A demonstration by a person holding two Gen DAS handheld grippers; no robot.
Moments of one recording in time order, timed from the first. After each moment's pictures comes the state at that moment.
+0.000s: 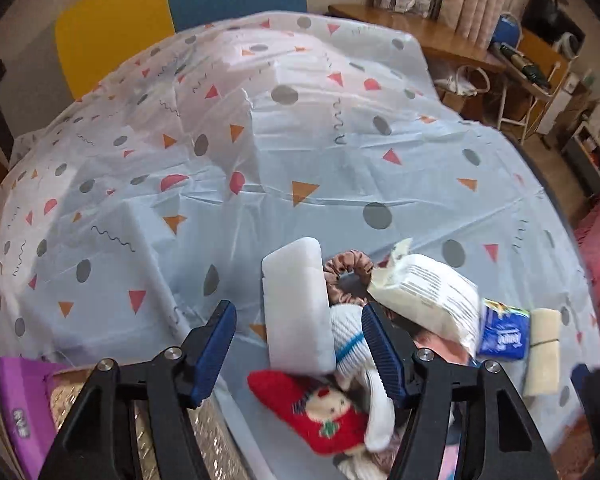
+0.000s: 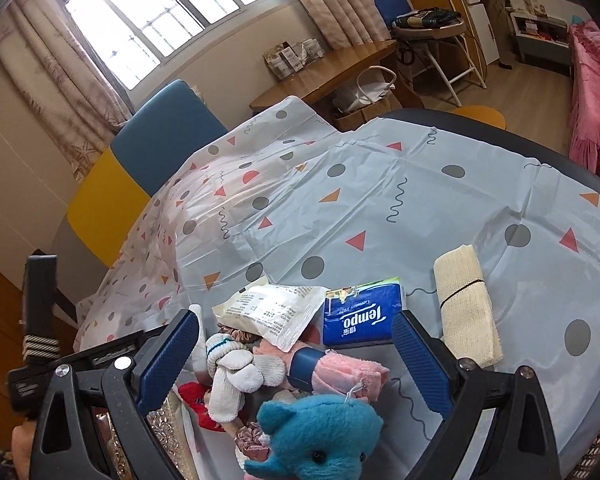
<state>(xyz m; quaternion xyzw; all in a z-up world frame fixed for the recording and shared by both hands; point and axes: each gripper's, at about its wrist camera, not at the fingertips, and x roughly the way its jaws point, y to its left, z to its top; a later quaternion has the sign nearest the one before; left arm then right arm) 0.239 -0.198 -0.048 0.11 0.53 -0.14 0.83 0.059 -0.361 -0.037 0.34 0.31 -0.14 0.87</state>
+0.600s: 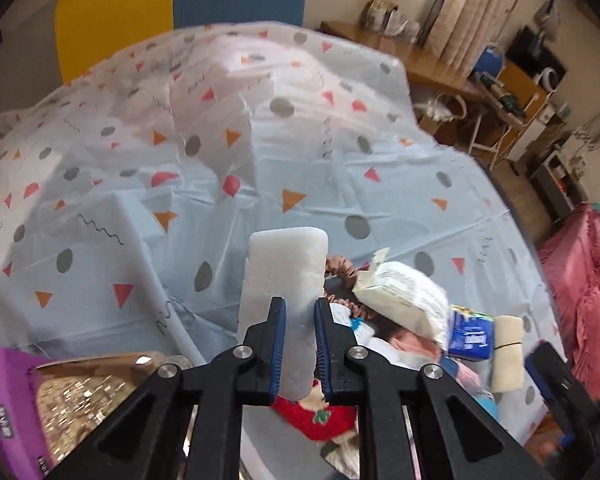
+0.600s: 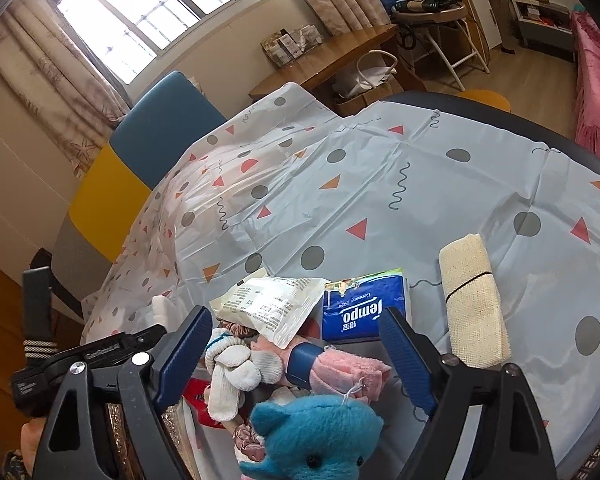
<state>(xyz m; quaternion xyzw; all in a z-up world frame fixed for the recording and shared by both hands) 0.218 -0.158 -0.018 0.03 0.50 -0.20 0.84 0.065 -0.370 -0.048 0.36 0.33 -0.12 0.86</state>
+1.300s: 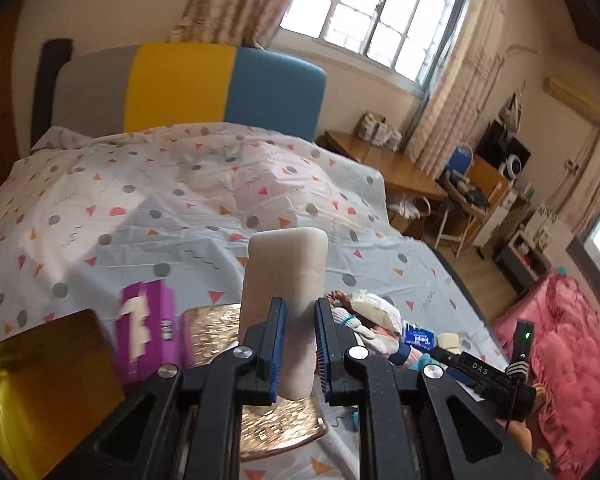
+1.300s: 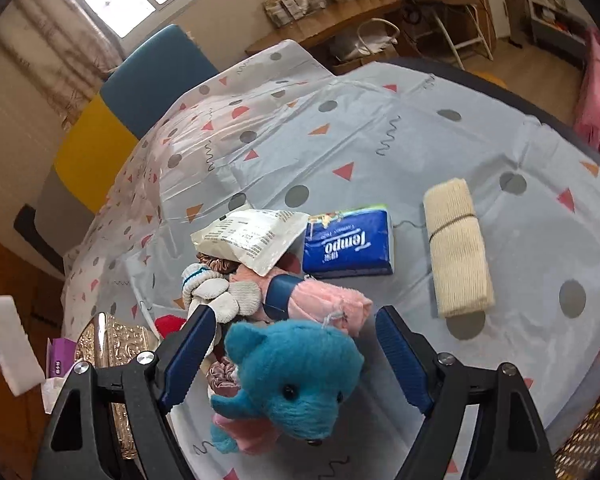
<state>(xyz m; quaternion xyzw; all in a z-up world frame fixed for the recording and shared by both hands) 0.098 0.011 0.092 -0.08 0.36 -0.21 0.91 0.044 -0.352 -0.066 0.34 0.41 -0.12 0.84</state>
